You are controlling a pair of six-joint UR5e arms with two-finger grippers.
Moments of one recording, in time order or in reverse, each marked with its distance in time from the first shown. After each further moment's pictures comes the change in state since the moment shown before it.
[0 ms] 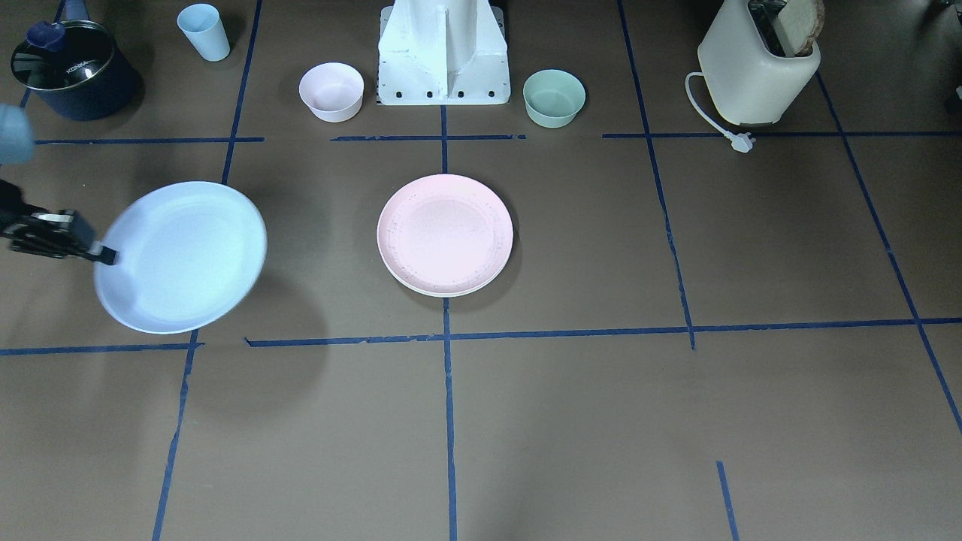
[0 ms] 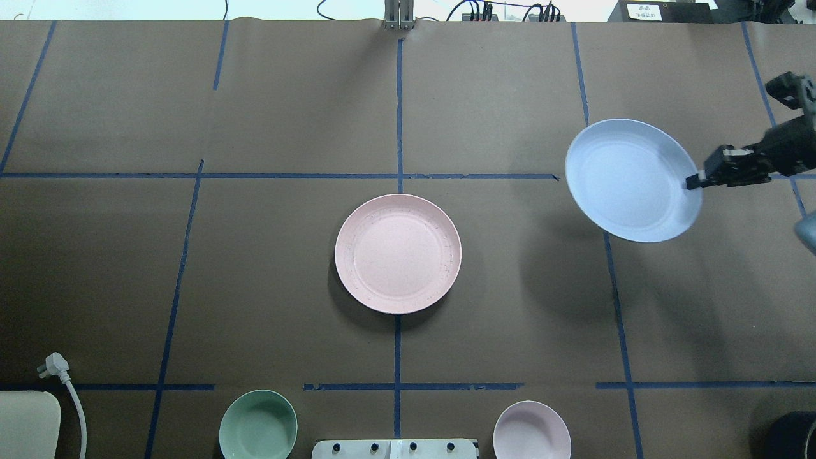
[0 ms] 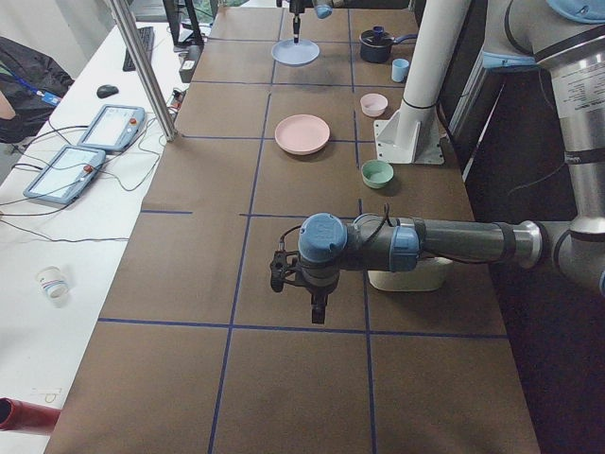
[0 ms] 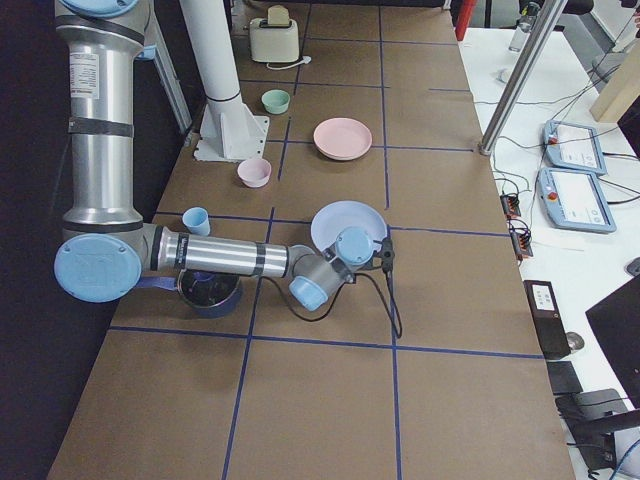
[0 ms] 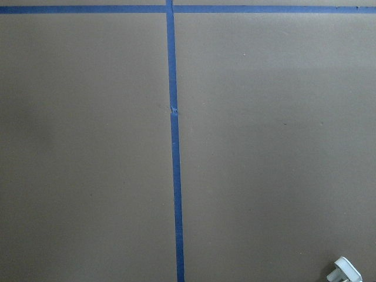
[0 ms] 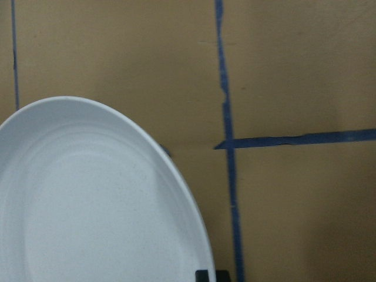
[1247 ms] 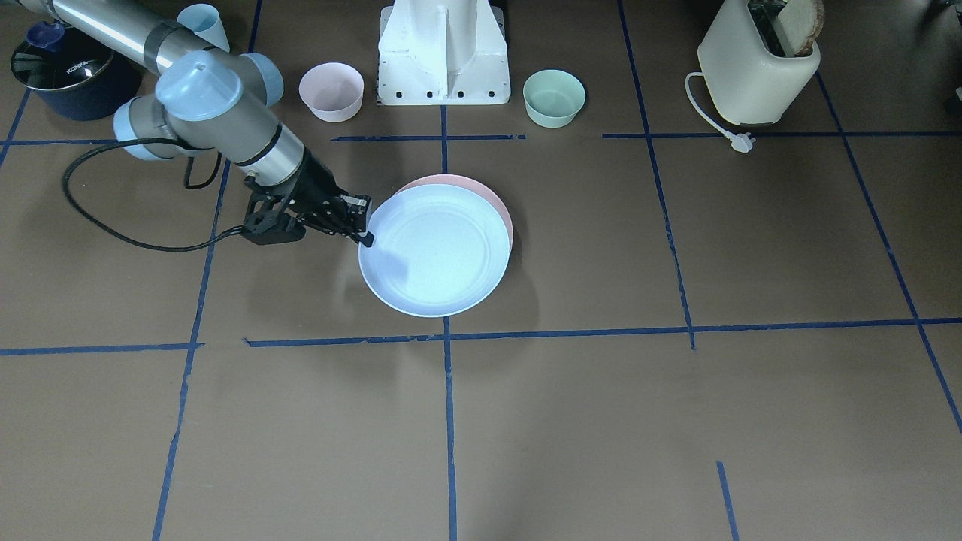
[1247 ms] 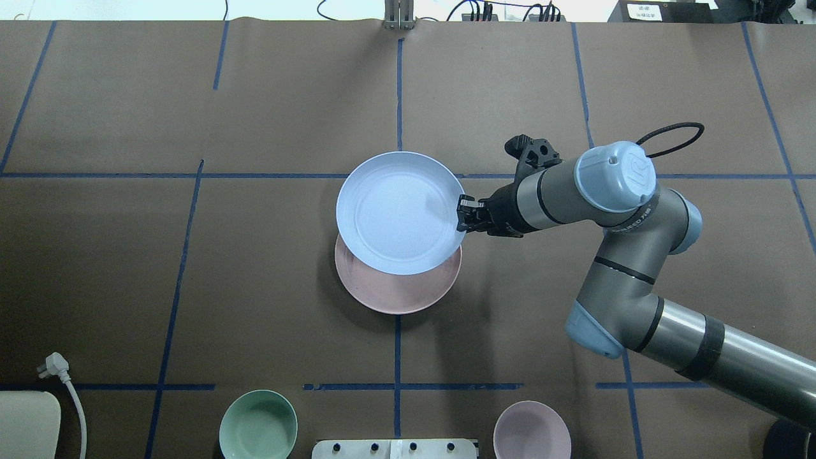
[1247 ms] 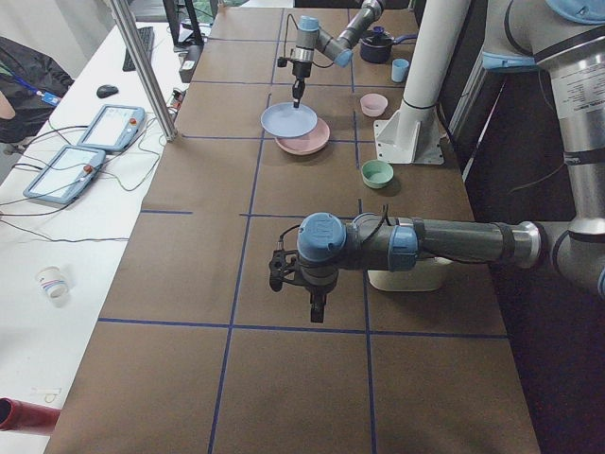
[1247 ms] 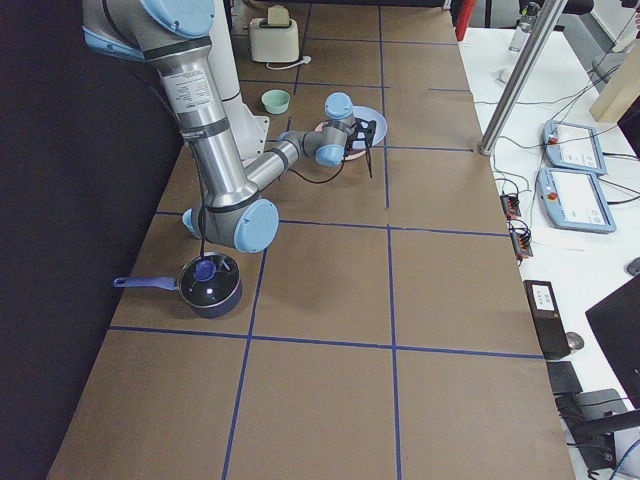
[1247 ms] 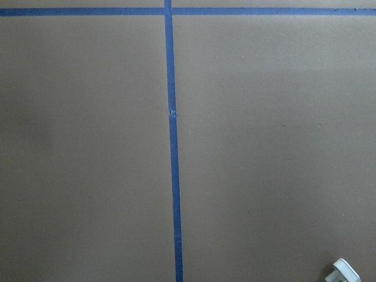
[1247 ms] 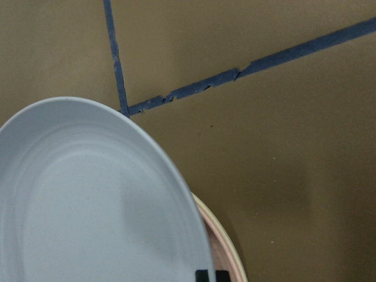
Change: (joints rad) left arm 0.002 -0.002 0.000 0.003 -0.001 -0.001; right arm -0.480 0.268 0.080 -0.198 -0.542 0.353
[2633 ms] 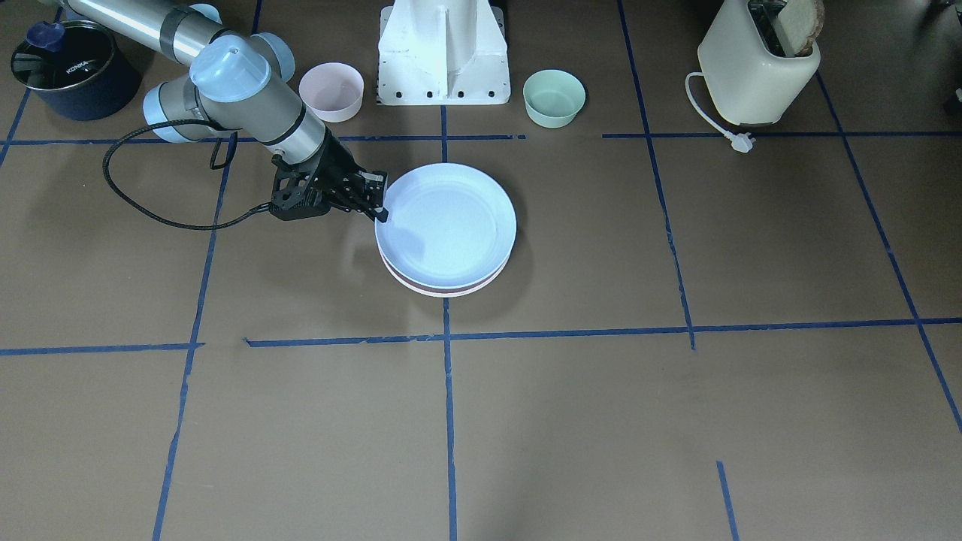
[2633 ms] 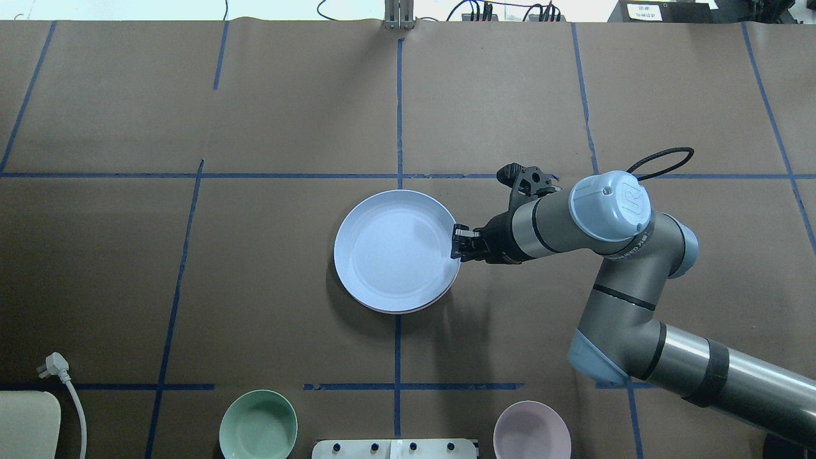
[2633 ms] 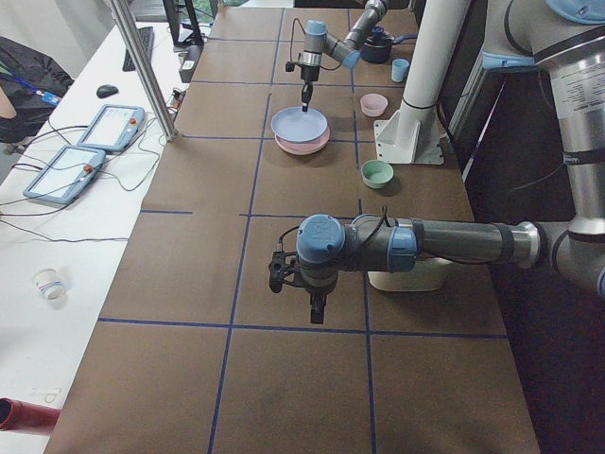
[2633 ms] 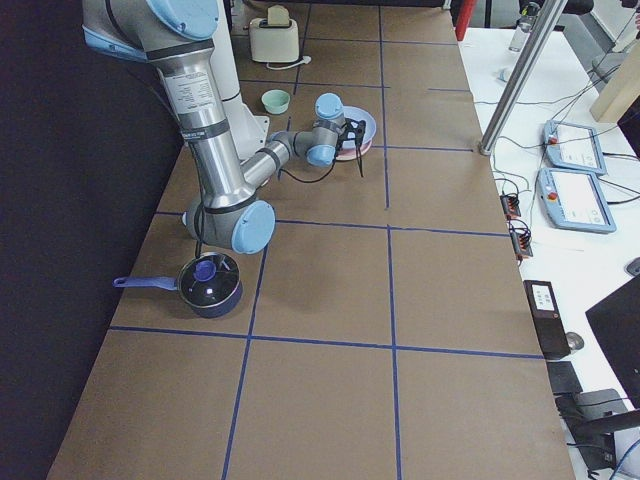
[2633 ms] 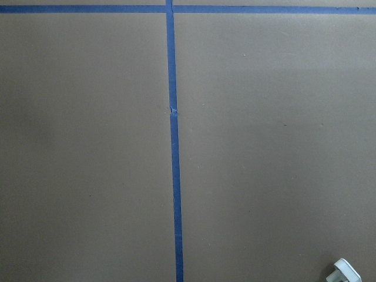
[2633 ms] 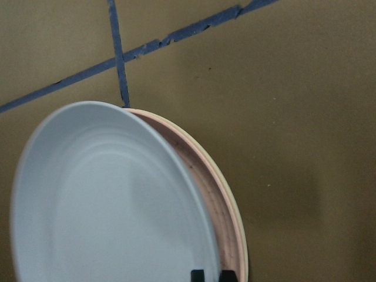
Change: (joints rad) left arm 0.001 -0.003 0.008 0.003 0.000 0.000; right arm -0.048 -0.037 0.046 -0.003 0.019 -0.008
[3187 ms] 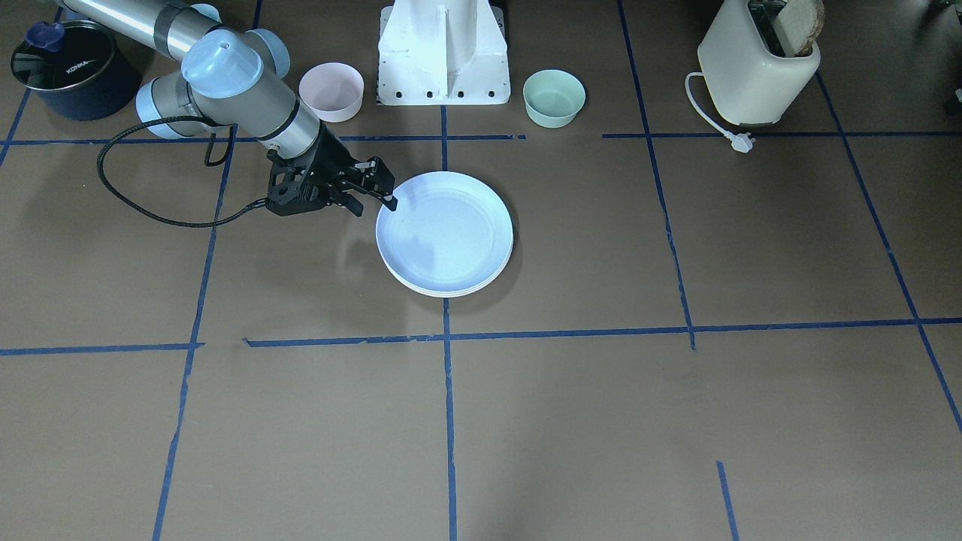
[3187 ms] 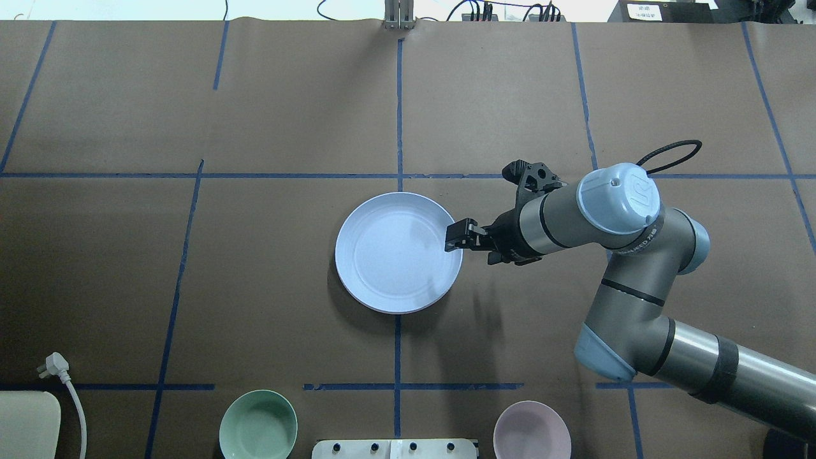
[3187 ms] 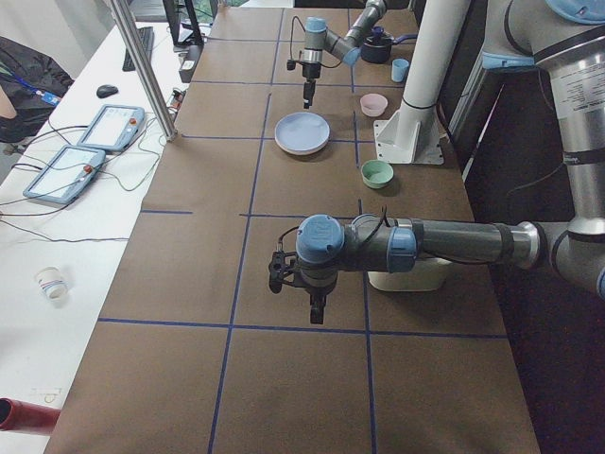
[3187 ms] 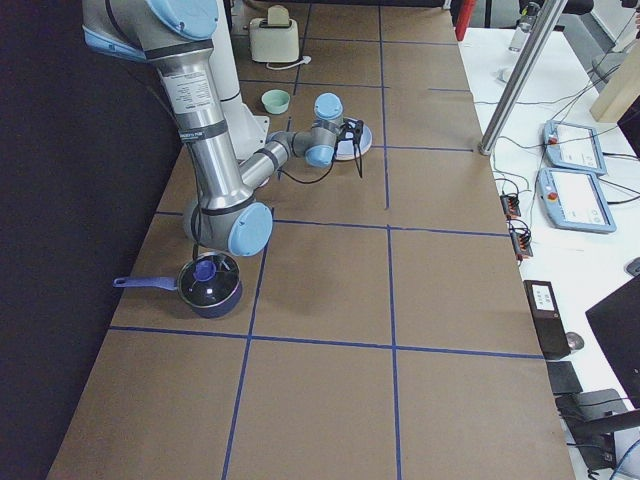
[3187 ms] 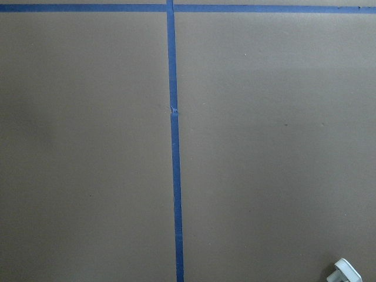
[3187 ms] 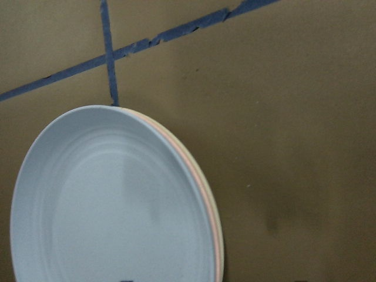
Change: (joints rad) left arm 0.001 -0.003 0.001 -0.001 0.001 -0.001; right arm 0.037 -0.009 0.016 -0.087 0.039 -0.097
